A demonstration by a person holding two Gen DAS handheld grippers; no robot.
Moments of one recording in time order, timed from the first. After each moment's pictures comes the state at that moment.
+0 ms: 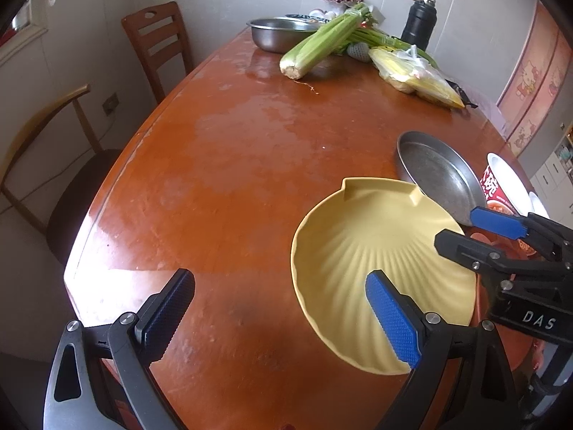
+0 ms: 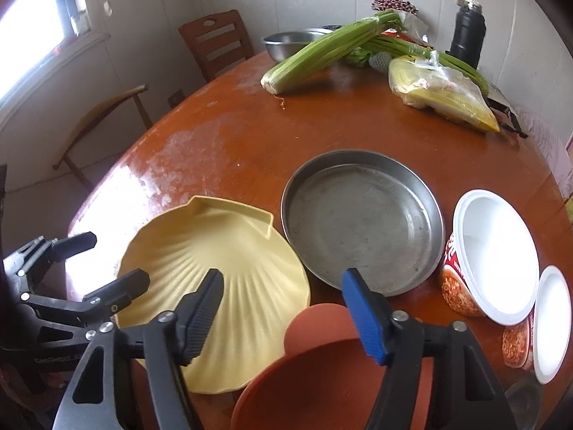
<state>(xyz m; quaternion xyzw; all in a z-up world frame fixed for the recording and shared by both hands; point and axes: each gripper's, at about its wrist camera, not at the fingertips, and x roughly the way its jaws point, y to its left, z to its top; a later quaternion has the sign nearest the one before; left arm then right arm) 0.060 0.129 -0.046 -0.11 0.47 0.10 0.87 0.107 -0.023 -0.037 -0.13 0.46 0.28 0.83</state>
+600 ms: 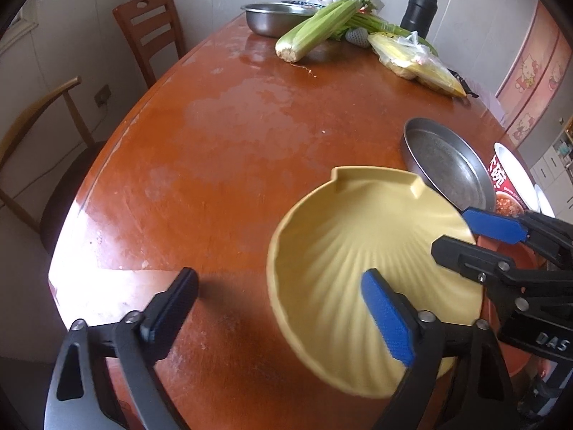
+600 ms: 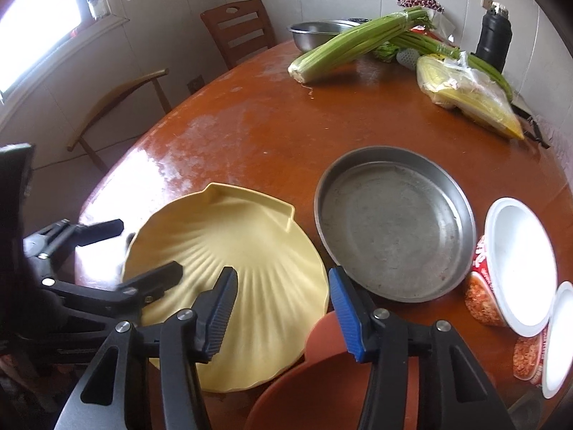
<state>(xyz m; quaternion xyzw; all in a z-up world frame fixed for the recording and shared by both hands) 0.070 0.132 -0.063 -0.12 0.49 0.09 0.86 0.104 -0.012 -0.042 -0.14 0.47 0.32 0.81</state>
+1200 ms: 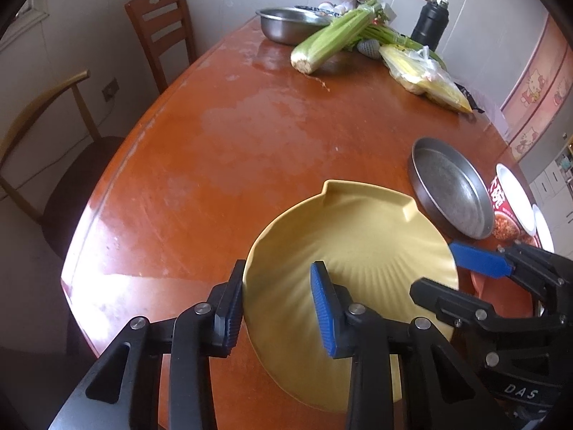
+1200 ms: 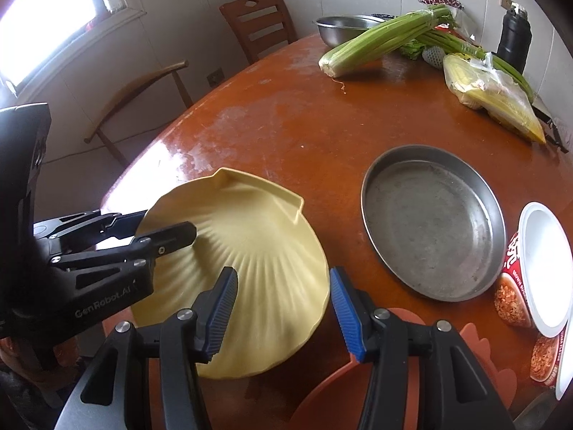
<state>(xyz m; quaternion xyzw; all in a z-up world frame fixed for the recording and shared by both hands) 0.069 0.146 -0.045 -0.14 0.48 0.10 0.86 0.094 0.004 -0.044 -0.14 0.48 0.35 0.79</state>
